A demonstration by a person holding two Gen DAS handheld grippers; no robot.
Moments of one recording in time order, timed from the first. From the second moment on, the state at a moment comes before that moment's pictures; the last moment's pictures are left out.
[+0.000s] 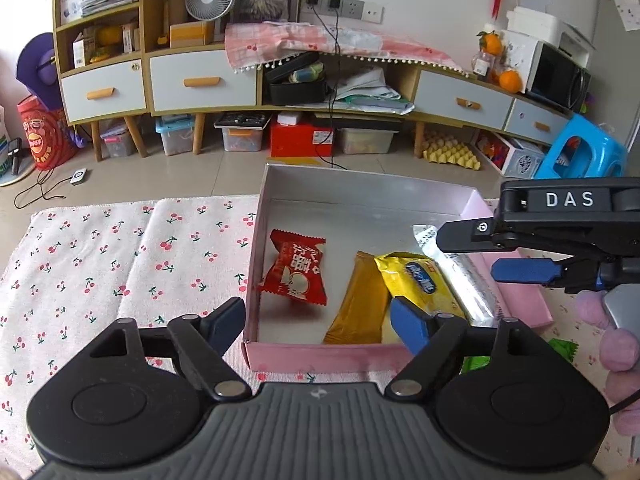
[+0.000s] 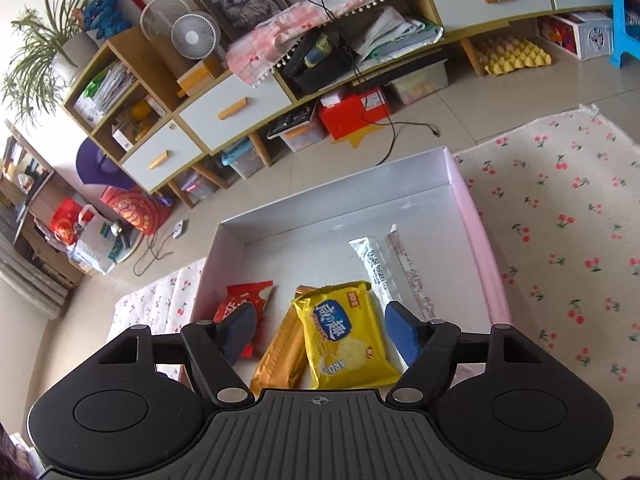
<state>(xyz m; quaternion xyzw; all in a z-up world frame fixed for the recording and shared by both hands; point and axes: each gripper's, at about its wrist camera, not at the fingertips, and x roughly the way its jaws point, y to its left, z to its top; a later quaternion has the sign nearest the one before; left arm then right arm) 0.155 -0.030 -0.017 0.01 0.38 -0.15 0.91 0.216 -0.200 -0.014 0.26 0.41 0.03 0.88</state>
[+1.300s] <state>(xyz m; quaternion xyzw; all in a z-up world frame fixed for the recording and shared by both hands) 0.058 0.021 -0.021 0.09 0.40 -0.19 0.89 0.077 -0.193 0.014 0.06 0.40 0.14 0.90</state>
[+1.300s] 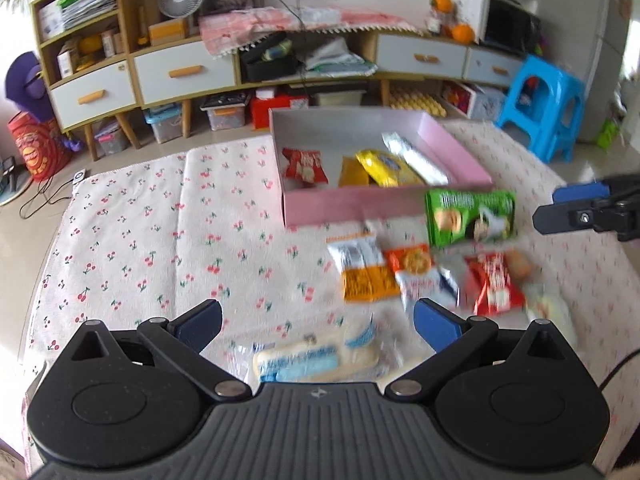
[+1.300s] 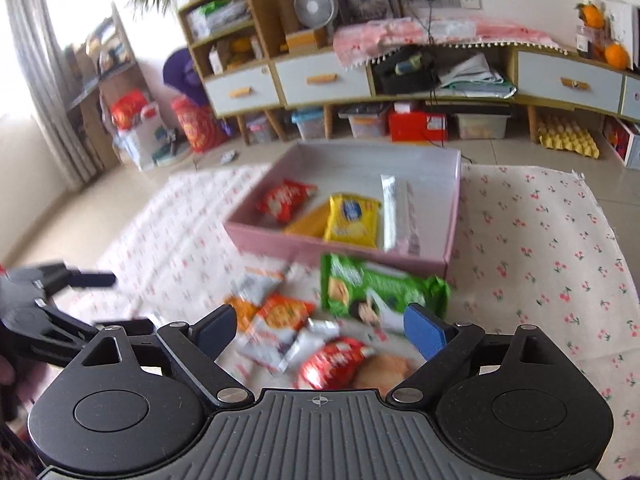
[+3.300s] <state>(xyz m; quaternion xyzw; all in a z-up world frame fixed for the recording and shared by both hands) 0.093 0.090 -0.059 0.08 0.50 -0.14 0.85 0.078 -0.057 -0.052 -0.10 0.47 0.27 0.84</state>
